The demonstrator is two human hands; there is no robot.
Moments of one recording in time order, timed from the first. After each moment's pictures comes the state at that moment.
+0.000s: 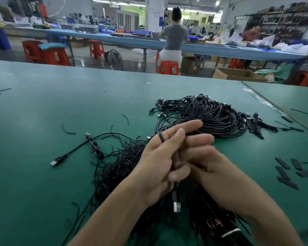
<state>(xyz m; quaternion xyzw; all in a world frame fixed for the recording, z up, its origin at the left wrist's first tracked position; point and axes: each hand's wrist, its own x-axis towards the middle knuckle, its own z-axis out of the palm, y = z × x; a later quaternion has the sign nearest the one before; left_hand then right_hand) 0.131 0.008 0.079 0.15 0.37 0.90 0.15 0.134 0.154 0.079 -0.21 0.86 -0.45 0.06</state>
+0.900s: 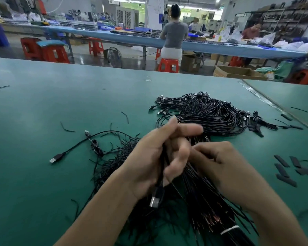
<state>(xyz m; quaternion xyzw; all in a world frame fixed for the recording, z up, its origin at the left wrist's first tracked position) 0.122 -0.008 0.087 0.20 0.36 0.87 0.26 0.140 0.155 0.094 -0.17 0.86 -0.48 -0.01</state>
